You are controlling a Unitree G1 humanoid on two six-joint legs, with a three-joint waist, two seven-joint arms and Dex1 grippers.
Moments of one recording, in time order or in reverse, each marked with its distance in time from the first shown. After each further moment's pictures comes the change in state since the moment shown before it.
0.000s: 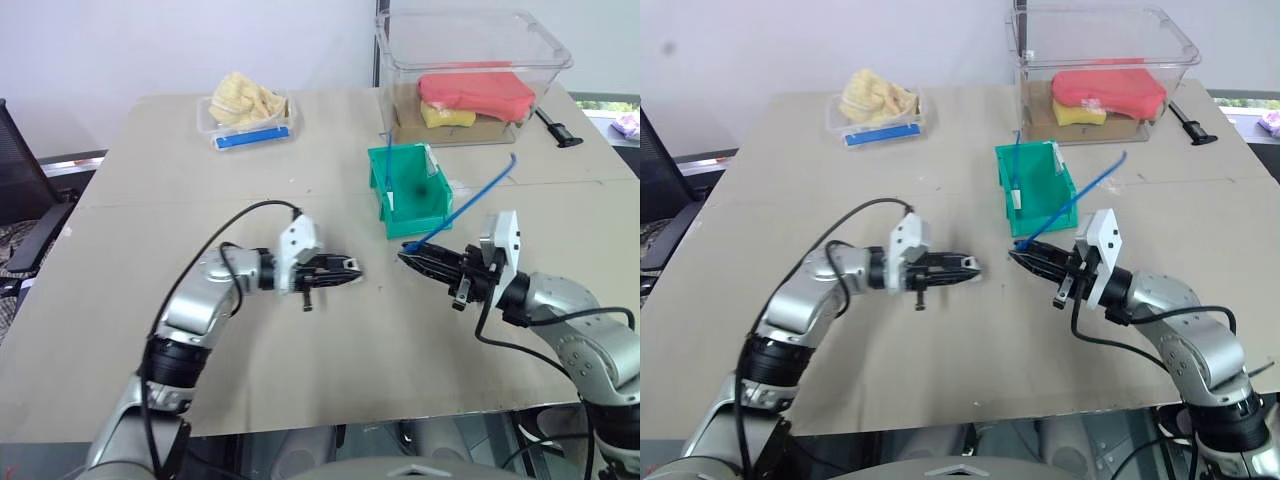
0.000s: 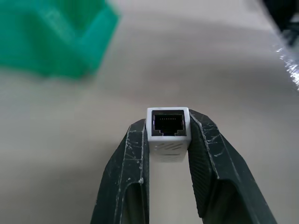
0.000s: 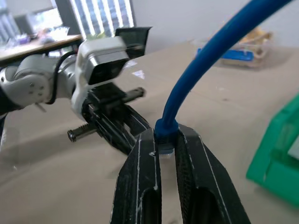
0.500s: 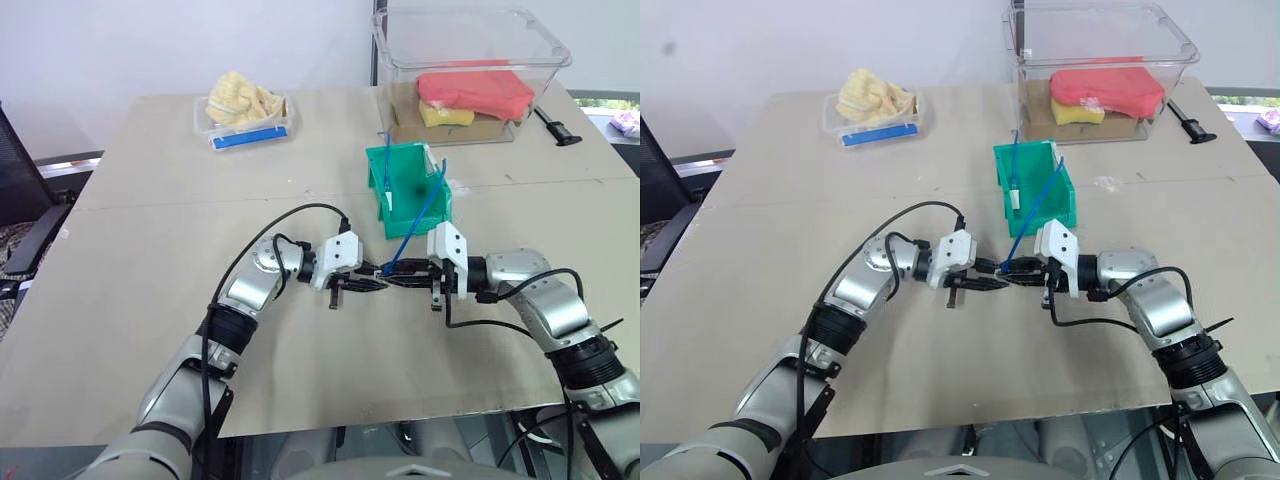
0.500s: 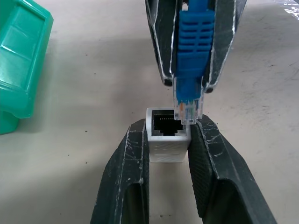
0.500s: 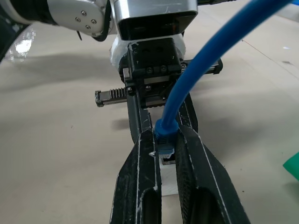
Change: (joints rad) left arm -0.160 -0.119 -0.135 0.433 0.193 -0.443 -0.113; right arm -0.216 0.032 0.195 0.373 -0.302 -0.198 0.304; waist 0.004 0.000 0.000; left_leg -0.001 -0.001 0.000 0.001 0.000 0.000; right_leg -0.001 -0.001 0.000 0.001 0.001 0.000
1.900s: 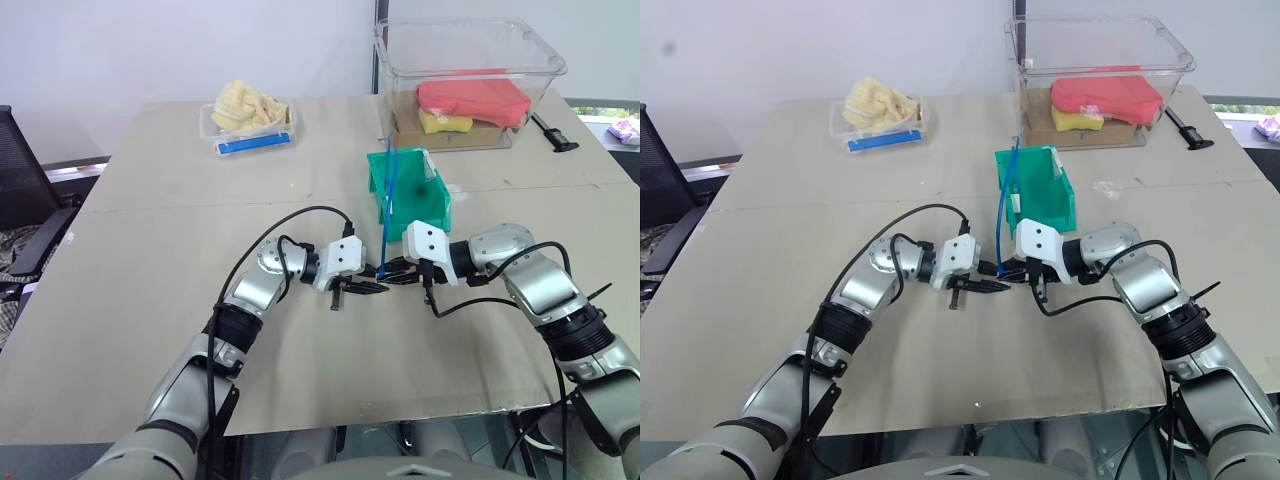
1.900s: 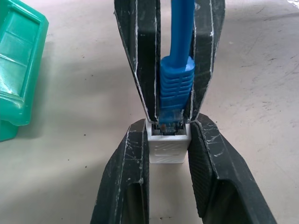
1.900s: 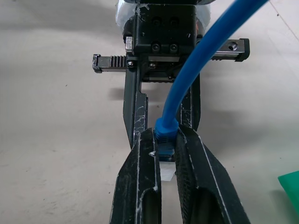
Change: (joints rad) left arm -0.010 -0.029 0.001 0.031 0.046 -0.010 -0.016; right arm -0.166 -0.024 0.123 0.043 -0.194 0.112 0.099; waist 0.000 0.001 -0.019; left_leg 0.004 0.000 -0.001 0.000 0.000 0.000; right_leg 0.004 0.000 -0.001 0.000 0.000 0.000
